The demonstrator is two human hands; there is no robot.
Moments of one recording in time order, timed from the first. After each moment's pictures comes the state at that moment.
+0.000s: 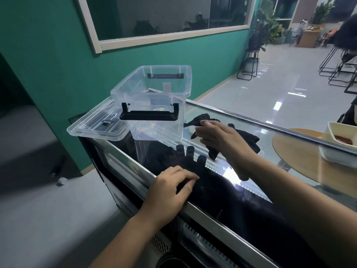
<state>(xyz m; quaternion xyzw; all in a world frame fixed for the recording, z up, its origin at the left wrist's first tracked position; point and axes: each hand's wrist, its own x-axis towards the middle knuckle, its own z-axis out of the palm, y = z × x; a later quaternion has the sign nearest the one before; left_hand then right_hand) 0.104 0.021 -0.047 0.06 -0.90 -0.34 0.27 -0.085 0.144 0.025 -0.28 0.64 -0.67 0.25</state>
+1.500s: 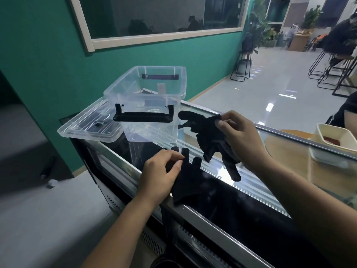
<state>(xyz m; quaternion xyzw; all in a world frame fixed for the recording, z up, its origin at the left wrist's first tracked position) 0.070 -0.002 -0.035 0.15 -0.86 -0.38 0.32 -0.090 0.177 0.051 -0.32 0.74 -0.59 0.02</state>
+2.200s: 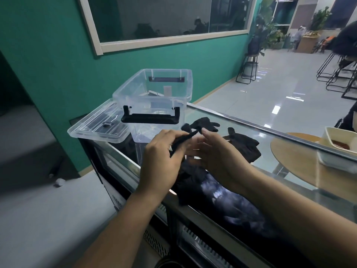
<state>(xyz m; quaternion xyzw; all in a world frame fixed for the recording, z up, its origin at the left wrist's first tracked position) 0.076 0.010 0.025 0.11 -0.84 -0.29 0.45 -0.041 0.147 0.032 -0.26 0.51 -0.71 0.40</state>
